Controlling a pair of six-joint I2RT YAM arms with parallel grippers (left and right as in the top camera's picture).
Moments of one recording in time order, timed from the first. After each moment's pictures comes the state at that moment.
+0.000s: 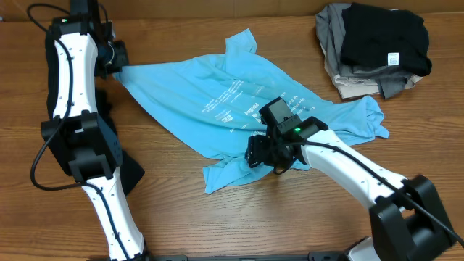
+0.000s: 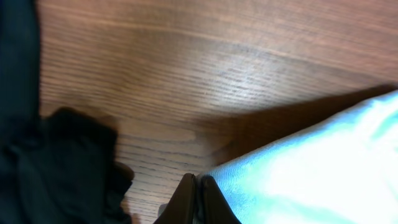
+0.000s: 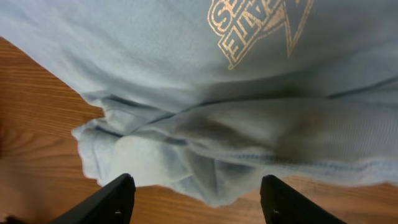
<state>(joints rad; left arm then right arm) 0.18 2.37 2.33 -1.24 0.05 -0.08 0.56 1.67 1.05 -0.69 -0.27 0.64</state>
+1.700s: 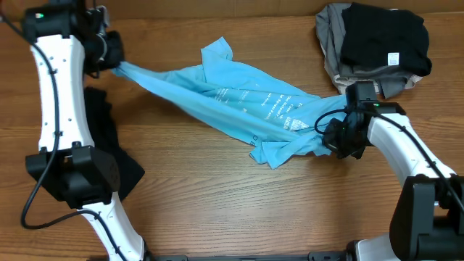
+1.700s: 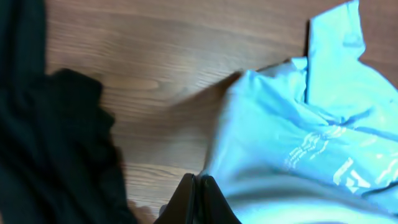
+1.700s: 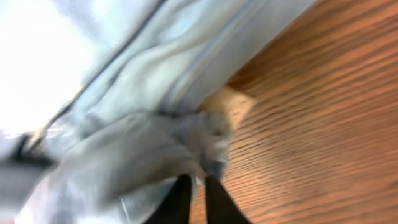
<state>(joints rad) 0.15 2.10 2.25 -1.38 0.14 -0.08 0.01 1.66 1.05 -0.87 -0.17 0.48</state>
